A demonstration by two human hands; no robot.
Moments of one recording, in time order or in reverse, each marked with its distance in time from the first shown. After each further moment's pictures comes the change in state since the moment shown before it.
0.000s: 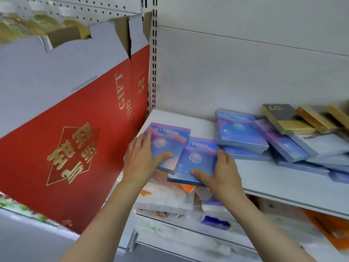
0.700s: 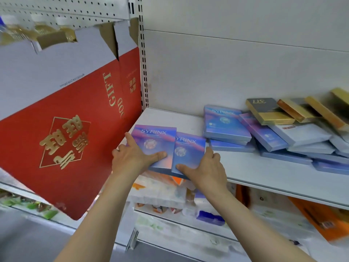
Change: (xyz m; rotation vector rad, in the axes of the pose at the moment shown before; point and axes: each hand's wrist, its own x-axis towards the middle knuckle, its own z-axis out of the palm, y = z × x) left_hand -0.026 0.034 -0.010 0.128 -0.137 -0.361; right_hand -0.016 0.006 -0.004 0.059 -0.011 0.087
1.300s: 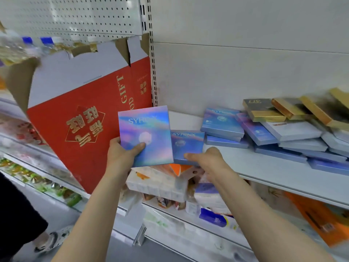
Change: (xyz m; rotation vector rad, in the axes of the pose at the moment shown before) left_hand -0.073 -0.023 0.000 -0.950 0.329 -0.044; right_hand -0.008 0.023 -0.041 0.713 -0.258 0.172
